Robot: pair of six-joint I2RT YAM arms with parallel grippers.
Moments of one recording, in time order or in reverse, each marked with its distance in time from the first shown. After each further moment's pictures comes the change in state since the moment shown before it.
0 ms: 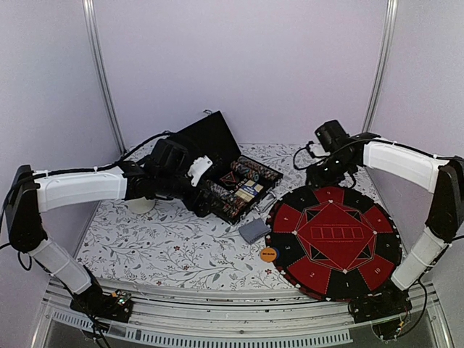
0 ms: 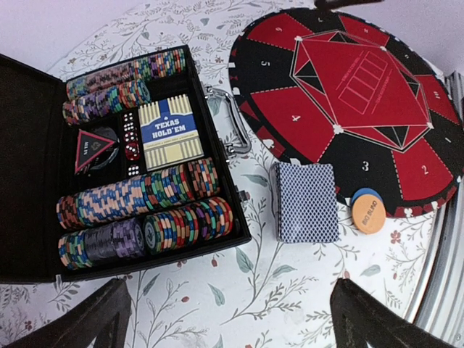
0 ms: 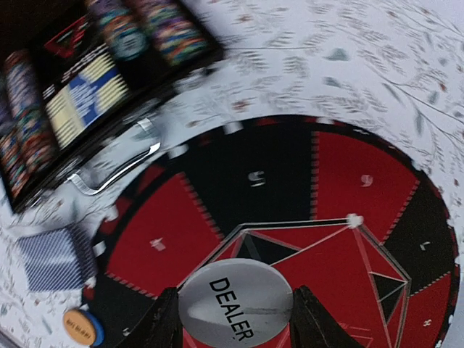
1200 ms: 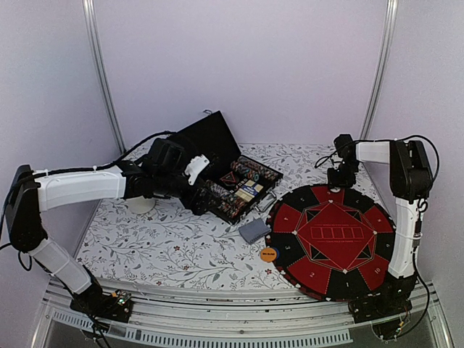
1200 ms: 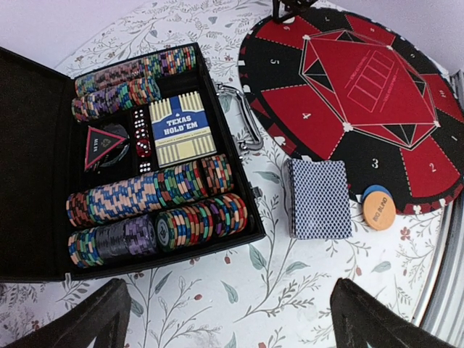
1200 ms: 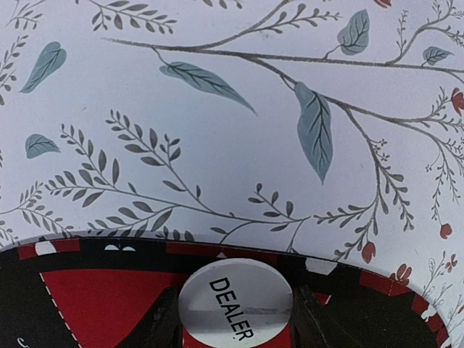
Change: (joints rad) left arm 0.033 -0.001 -0.010 0.012 0.016 0.027; right arm -0.411 0.531 0.245 0.131 0.003 -0.056
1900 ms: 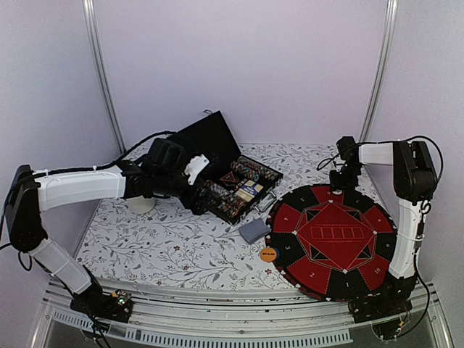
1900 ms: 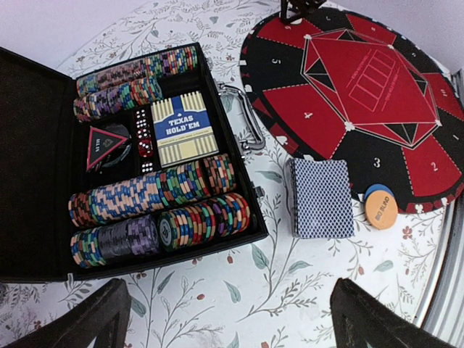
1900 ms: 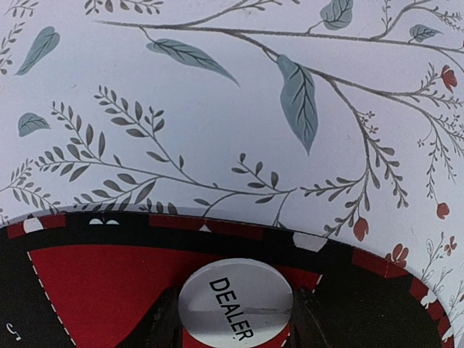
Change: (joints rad) left arm 0.003 0.000 0.000 0.000 -0.001 0.008; right arm -0.012 -0.047 -0.081 0.037 0.000 -0.003
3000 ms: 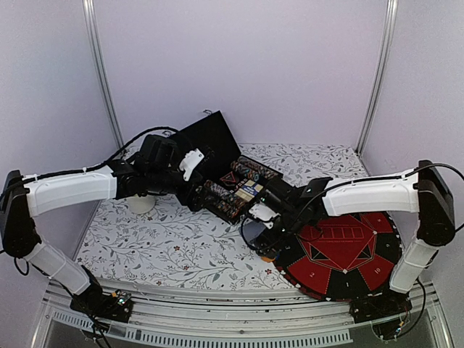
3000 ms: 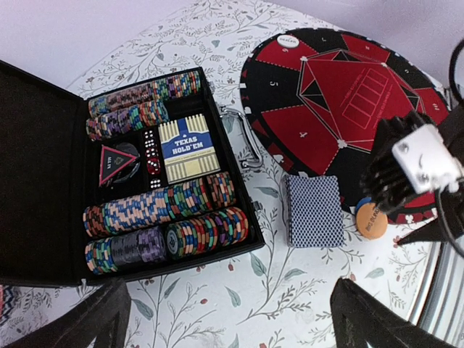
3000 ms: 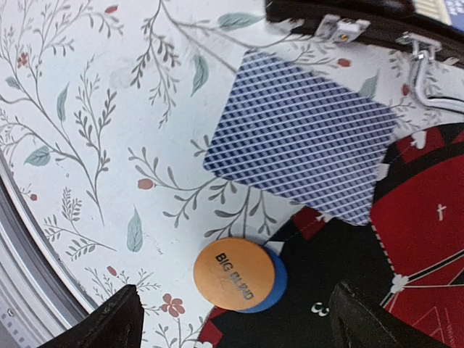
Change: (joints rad) left arm 0.002 -0.069 -0.016 0.014 0.003 -0.006; right arm 0.874 -0.402 -0.327 -0.048 -0.102 -0.014
